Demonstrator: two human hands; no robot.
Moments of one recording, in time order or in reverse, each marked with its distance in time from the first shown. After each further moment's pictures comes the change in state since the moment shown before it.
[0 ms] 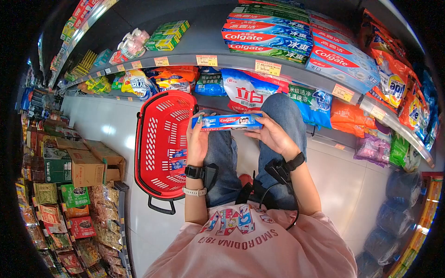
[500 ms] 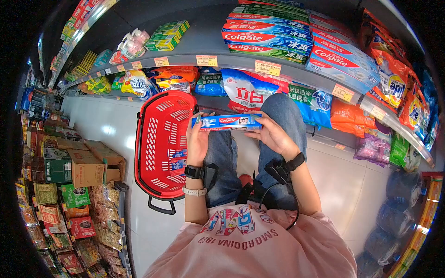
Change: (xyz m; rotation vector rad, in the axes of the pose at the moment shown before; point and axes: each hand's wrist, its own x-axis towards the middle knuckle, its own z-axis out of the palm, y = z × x) left_hand -0.001 0.002 0.001 0.047 -0.042 0.022; right_hand 0.000 0.000 -0.002 0.010 -0.003 0.008
